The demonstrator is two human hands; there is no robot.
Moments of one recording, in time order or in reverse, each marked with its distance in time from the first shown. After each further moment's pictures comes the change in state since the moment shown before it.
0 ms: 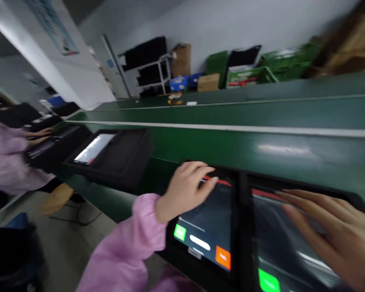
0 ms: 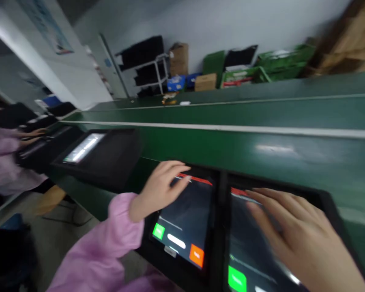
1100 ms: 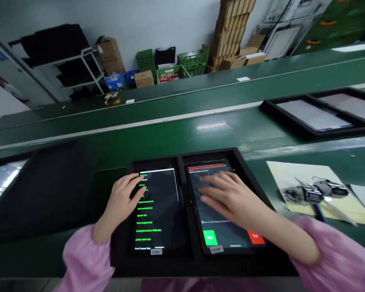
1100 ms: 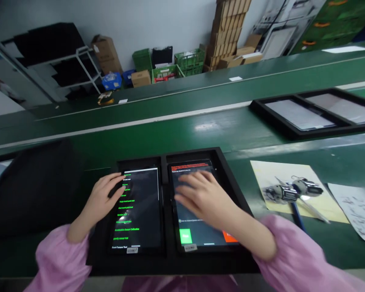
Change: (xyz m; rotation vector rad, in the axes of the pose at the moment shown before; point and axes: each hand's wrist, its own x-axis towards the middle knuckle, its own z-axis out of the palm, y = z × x) left_hand -0.047 -0.099 0.029 0.096 -0.184 0.034; right_hand -0.021 -0.041 -0.011 -0.076 -0.337 0.007
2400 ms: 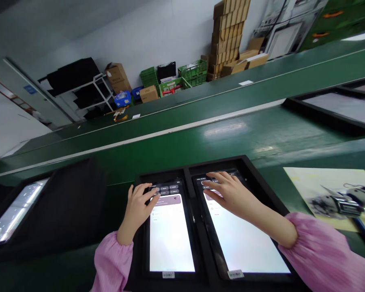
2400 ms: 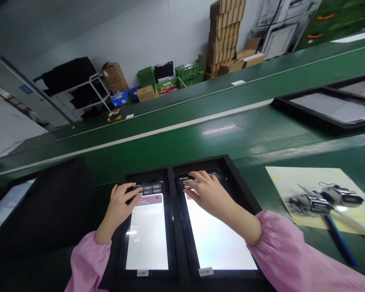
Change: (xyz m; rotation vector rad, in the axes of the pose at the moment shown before) left_hand 0.025 -0.001 0.026 0.085 -0.017 -0.012; right_hand 0.025 0.038 0.053 0.018 0.069 0.179
